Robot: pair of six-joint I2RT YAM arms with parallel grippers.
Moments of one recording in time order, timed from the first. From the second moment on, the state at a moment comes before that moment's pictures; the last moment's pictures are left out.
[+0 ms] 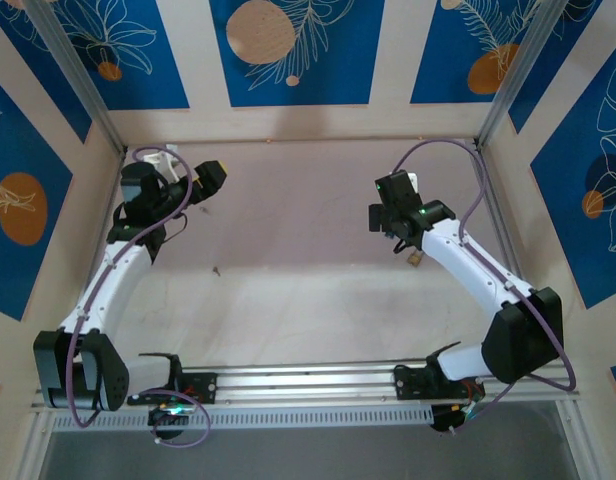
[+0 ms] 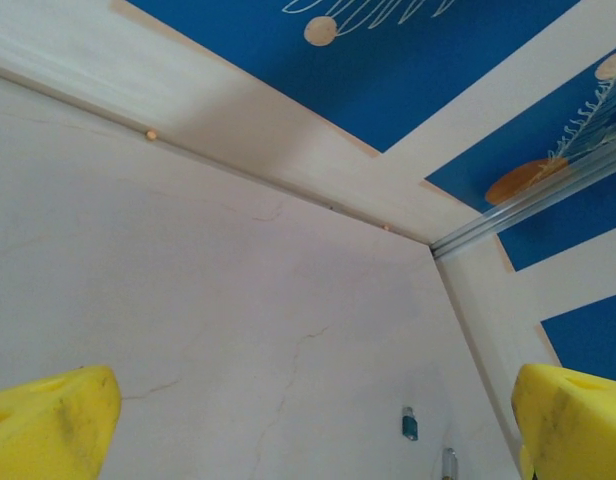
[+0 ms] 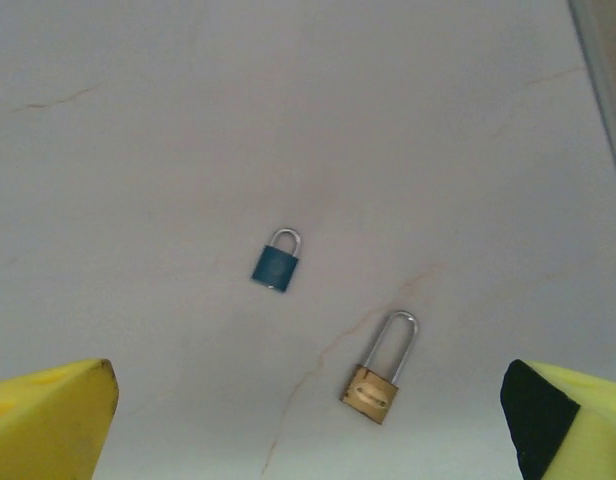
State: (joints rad) left arm -0.06 1.24 0.98 -0.04 0.48 -0.63; right arm 0.42 1.37 1.14 -0.75 0.44 0.31
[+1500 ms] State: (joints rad) left arm -0.12 1.40 1.11 -0.48 0.29 -0.63; right arm -0.03 1.50 0.93 -0.85 -0.12 0.57
